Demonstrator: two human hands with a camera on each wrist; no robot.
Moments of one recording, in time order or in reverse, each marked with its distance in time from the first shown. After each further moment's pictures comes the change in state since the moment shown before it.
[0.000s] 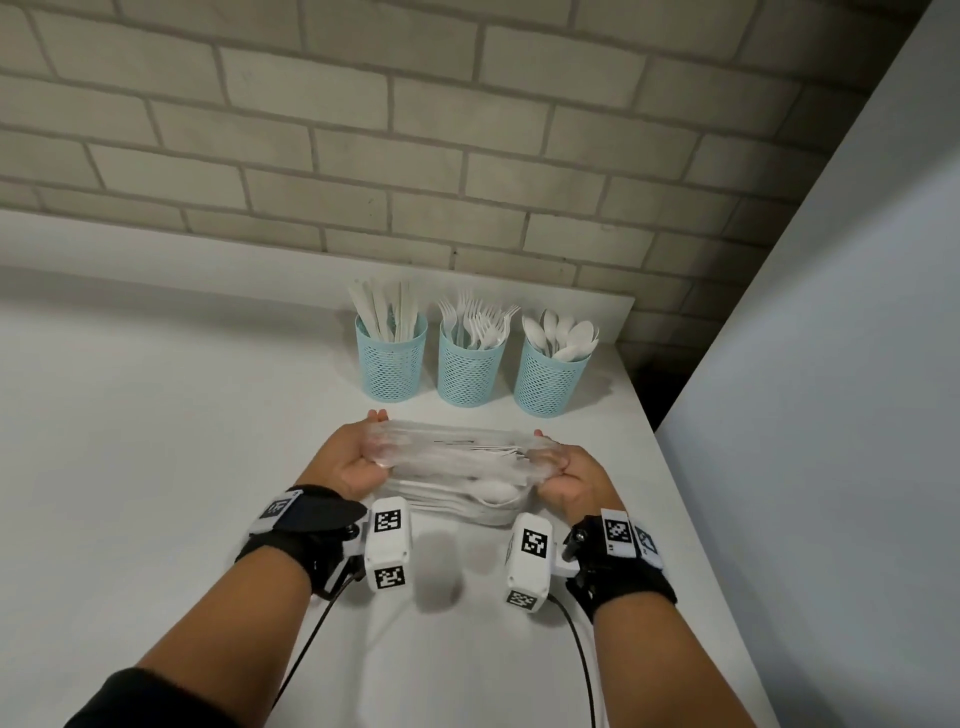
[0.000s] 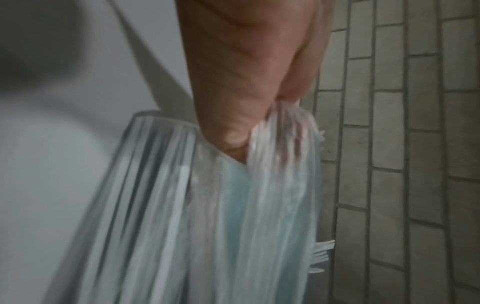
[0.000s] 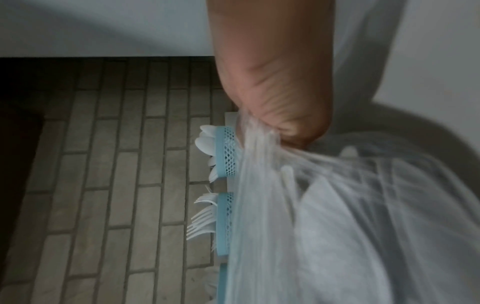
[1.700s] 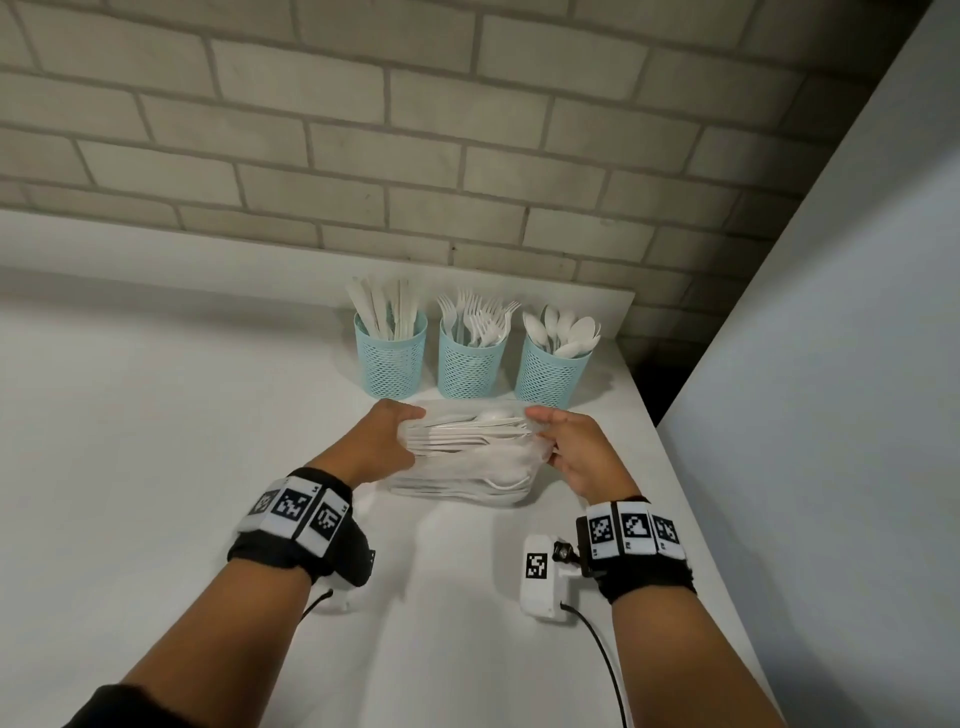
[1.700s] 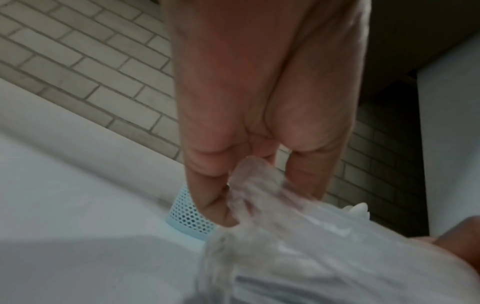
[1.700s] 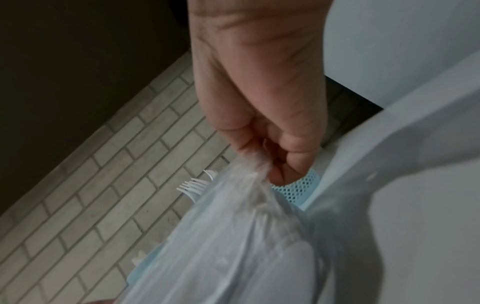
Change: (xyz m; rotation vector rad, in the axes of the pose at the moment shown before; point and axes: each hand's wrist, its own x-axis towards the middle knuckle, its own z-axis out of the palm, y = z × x) left_hand -0.007 0.003 0.008 1.842 -0.213 0.515; right_hand 0.003 -0.018 0.017 -0.527 0.016 -0.175
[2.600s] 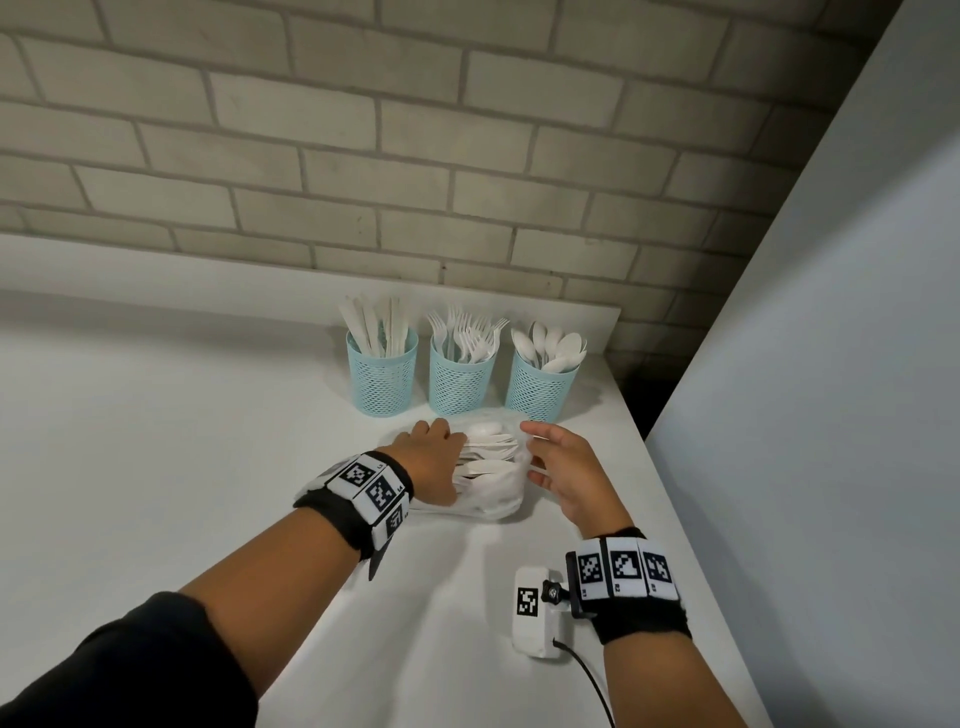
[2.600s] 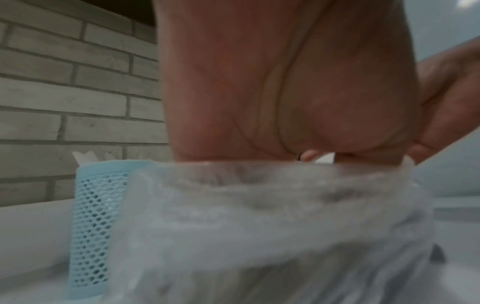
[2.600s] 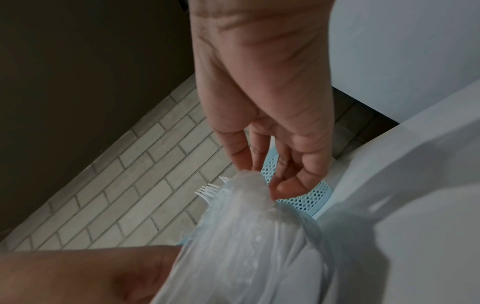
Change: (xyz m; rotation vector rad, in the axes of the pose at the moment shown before) left_hand 0.024 0.034 0.036 0.847 -0.218 0.191; right_hand -0.021 0.002 -0.002 -0.099 0.026 -0.090
